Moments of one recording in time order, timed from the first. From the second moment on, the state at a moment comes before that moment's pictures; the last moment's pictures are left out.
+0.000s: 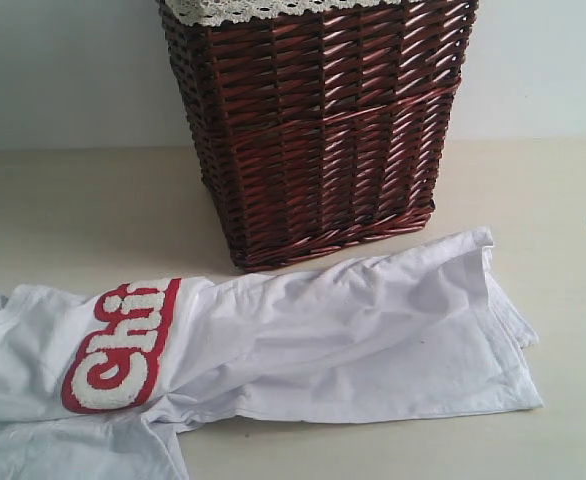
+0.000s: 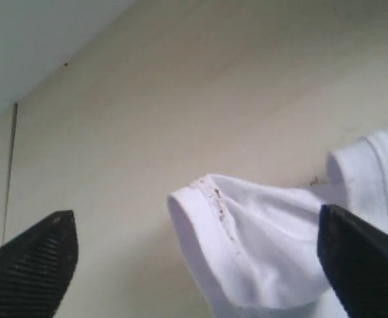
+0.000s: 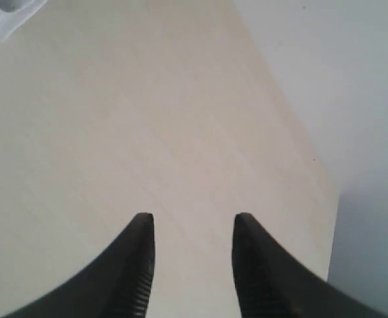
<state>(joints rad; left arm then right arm) 0.02 1.43 -0.40 -0.24 -0.35 0.83 -0.14 1.47 -0.50 0.05 -0.27 -1.08</state>
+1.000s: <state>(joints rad) 0.05 0.33 -0.37 -0.48 0.41 0.71 -0.15 0.36 -0.50 0.20 0.53 -0.70</state>
